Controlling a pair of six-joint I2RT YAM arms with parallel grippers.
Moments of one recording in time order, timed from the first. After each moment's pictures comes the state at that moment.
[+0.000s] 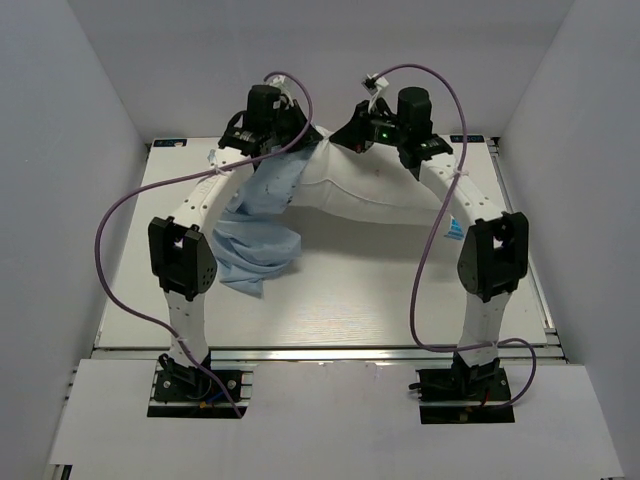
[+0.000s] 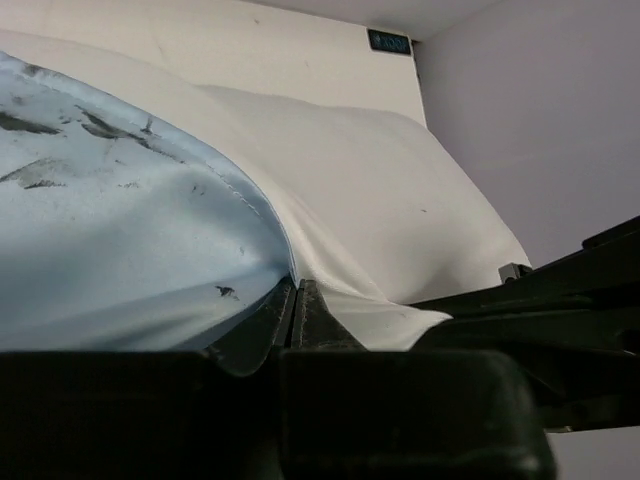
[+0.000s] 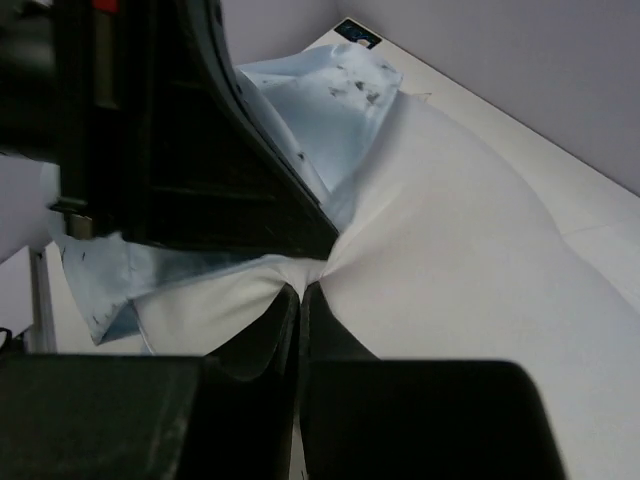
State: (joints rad) left arm -0.39 2.03 2.07 -0.46 0.26 -0.63; right arm 0.36 1.97 1.83 -0.02 -0.76 0.21
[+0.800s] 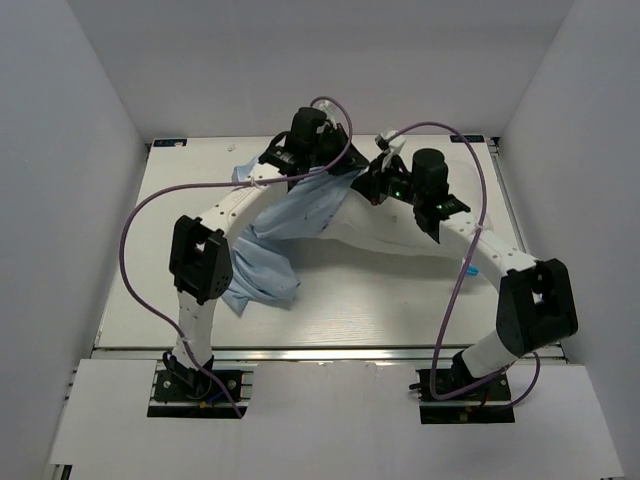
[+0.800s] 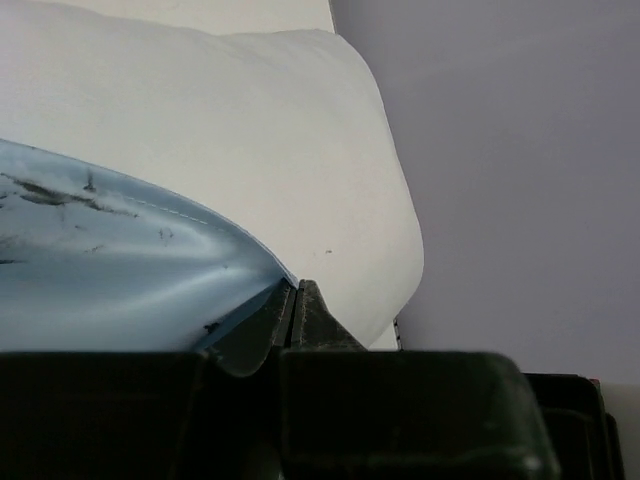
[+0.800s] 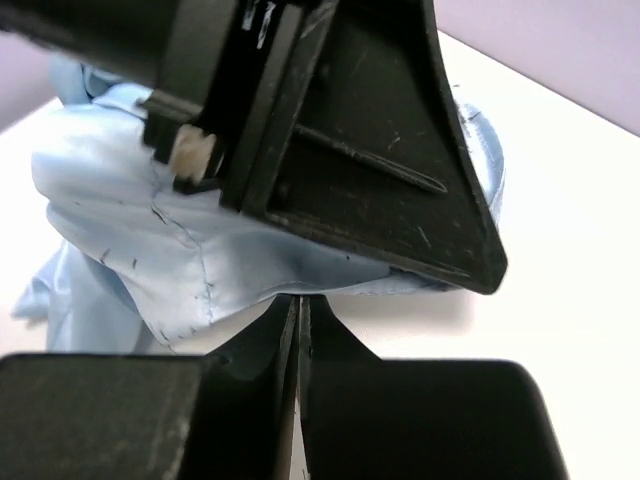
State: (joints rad) left arm -0.58 2.07 1.98 -0.31 0.33 -0.83; right arm 0.41 1.54 1.12 0.23 -0.56 0.06
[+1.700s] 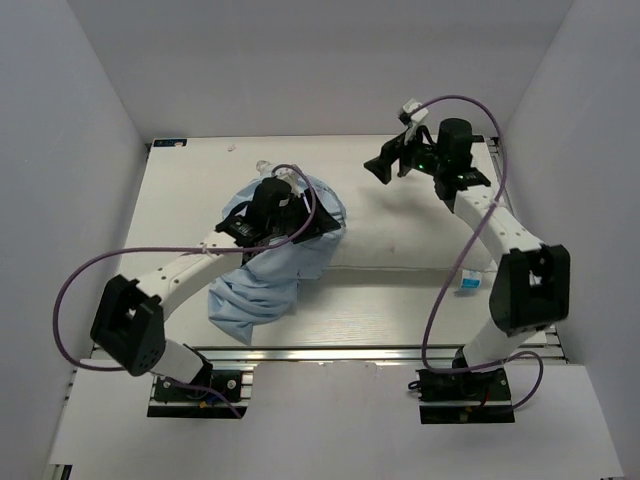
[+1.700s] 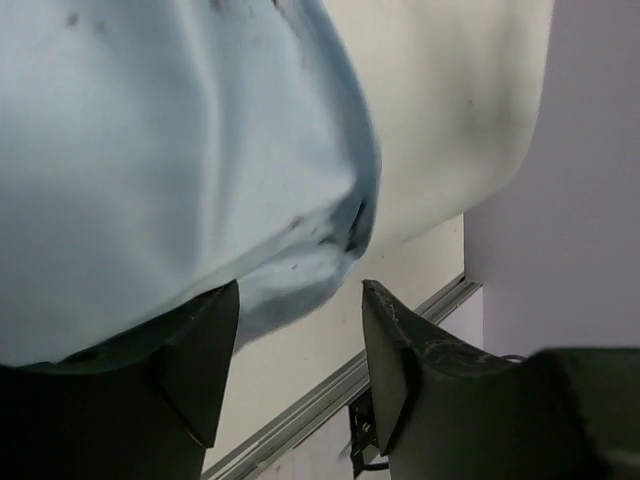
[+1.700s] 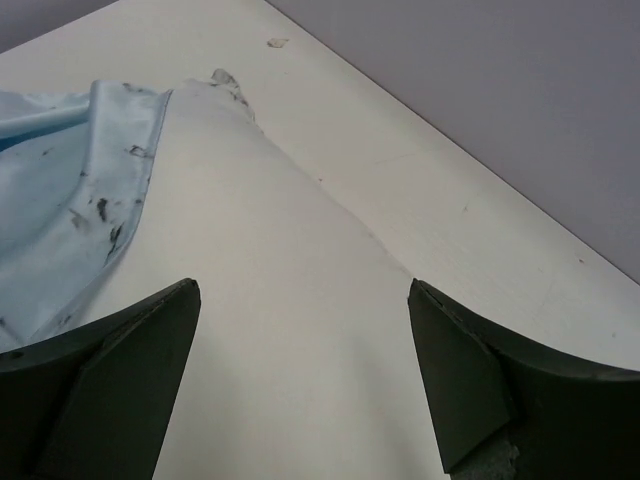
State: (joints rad) left arm -0.63 1.49 1.08 -0.13 0.21 -0.85; right arm 0.23 1.57 1.28 0.09 -0.68 -0.16
